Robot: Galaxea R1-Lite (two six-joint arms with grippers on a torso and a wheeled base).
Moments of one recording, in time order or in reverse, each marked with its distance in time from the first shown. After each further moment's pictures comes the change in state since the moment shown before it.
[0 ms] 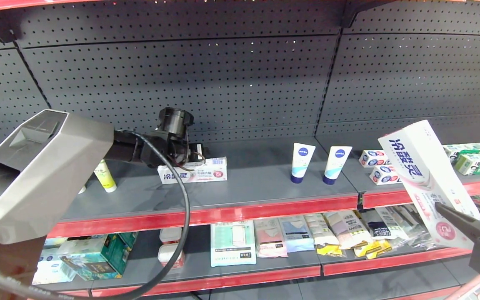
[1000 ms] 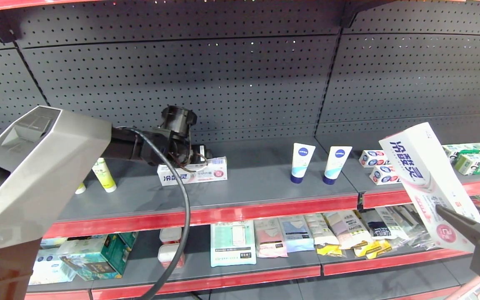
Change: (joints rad) left arm -0.024 -0.028 -0.001 0.079 -0.013 -0.001; right arm 0.000 -0.006 0.011 0.000 0.001 0.007
